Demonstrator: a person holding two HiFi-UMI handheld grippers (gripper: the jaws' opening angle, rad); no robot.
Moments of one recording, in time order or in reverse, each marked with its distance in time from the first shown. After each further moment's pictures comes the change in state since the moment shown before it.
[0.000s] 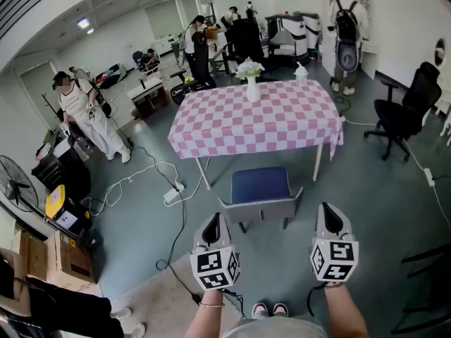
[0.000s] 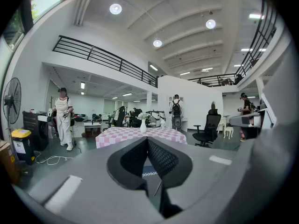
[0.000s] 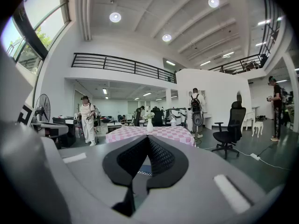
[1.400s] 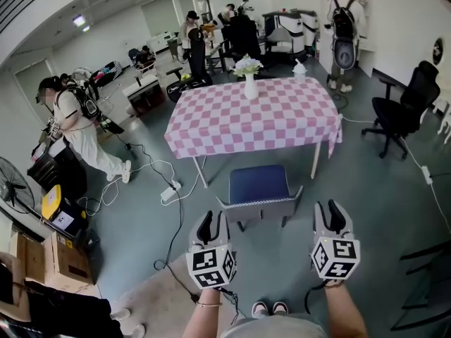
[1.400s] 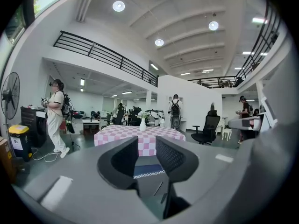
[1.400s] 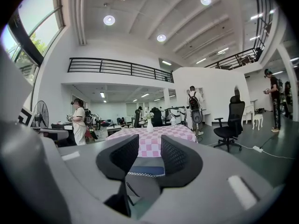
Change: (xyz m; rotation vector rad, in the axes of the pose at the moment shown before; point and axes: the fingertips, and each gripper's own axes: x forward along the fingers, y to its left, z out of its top) left arm 0.018 0.014 -0.006 -0.029 0.014 -0.024; right arm 0.018 -0.003 -0.009 0.069 -0.015 -0.007
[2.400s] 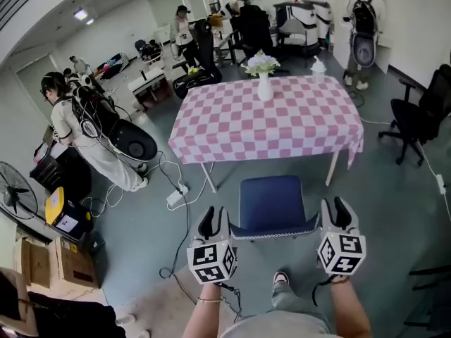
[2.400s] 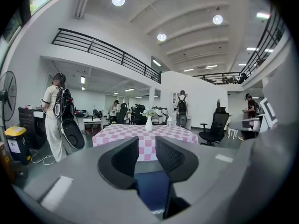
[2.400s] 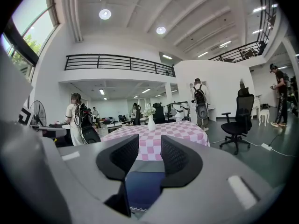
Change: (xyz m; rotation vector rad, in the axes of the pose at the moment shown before) left arm 0.152 0.062 0.010 0.007 0.035 0.033; right arm 0.174 -0.005 0.002 0.019 0.047 0.020
